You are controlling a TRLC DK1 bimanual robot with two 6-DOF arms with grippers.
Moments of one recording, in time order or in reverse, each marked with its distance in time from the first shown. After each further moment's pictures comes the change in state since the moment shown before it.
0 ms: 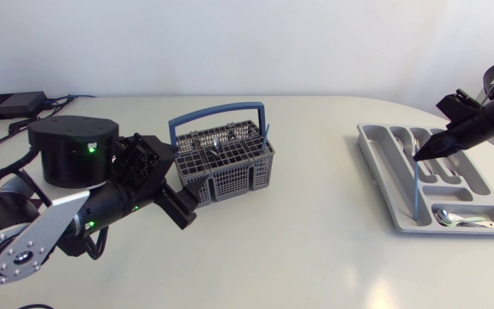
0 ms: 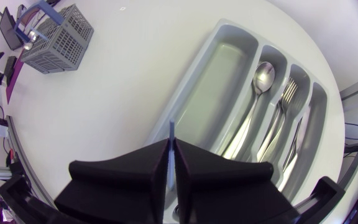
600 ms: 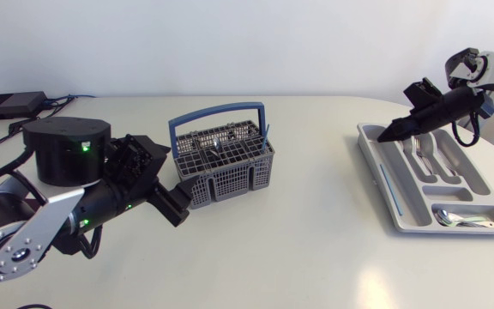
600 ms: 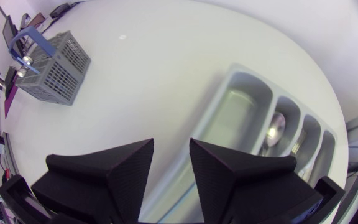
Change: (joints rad) left arm 0.054 -0.008 -0.018 -0.002 0.013 0.000; right arm 0.138 0.105 0.091 0.186 -0.081 0.150
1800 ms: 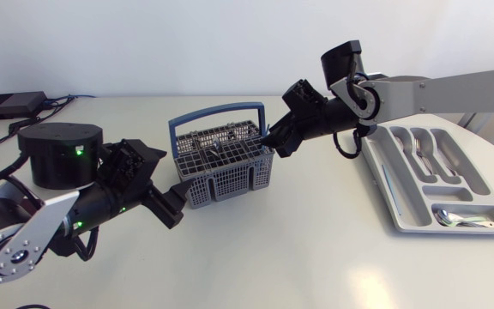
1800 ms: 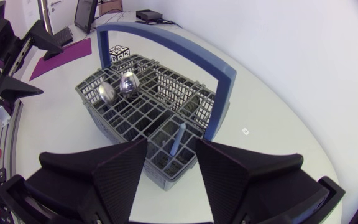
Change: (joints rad) left arm 0.052 -0.008 -0.035 0.024 0.062 -0.006; right arm 0.610 -0.215 -0.386 0.627 0.003 0.162
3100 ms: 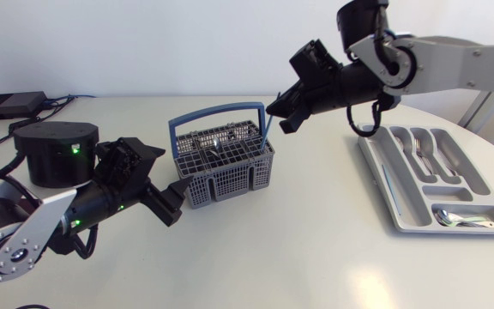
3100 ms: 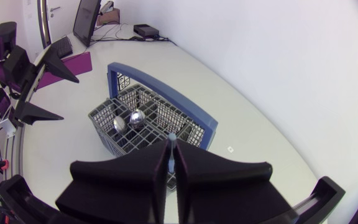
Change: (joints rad) left arm 0.018 0.000 -0.004 0.020 0.018 0.000; right arm 0.027 -0.158 0.066 -0.119 0.032 0.026
